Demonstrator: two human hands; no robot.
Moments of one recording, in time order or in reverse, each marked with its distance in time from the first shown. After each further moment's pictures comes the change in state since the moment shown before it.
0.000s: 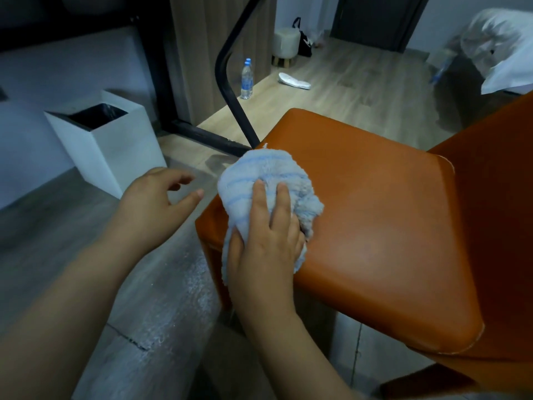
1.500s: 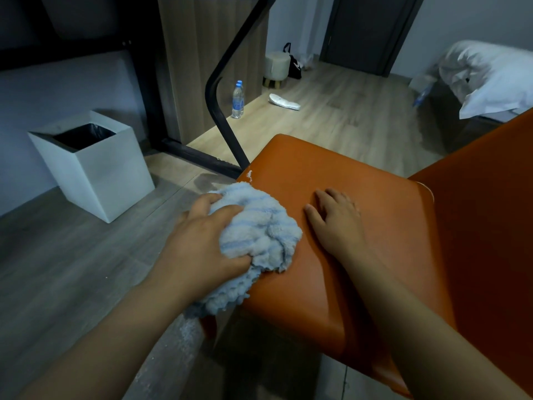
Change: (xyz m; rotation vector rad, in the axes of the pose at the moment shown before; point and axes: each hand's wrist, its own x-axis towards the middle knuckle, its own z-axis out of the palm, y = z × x) left_hand -0.006 0.067 0.036 -0.001 -0.196 0.090; right_hand 0.142 0.150 -0.052 -0.234 -0.063 0.029
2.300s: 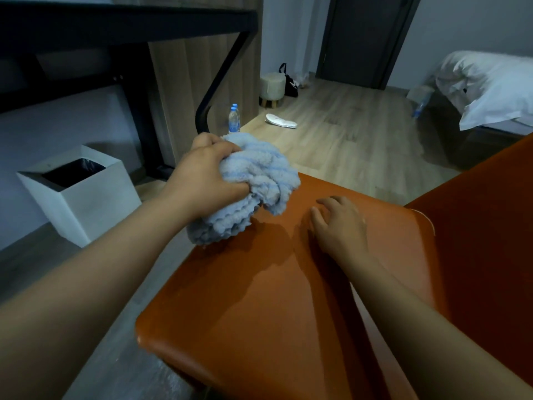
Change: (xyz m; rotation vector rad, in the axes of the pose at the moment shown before) left_hand 0.162 0.041 -0.039 -0.034 0.144 0.100; right_hand 0.076 0.027 -0.016 0.083 0.190 0.040
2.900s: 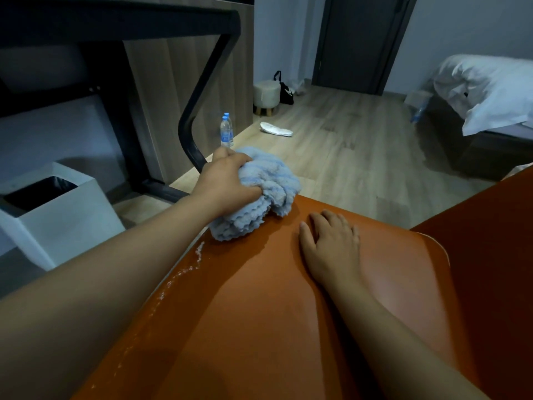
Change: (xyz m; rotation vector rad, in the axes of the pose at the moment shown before) left_hand 0.113 -0.010 0.094 0.036 -0.062 -0.077; right_hand 0.048 0.025 0.043 -0.052 -0.016 0.028
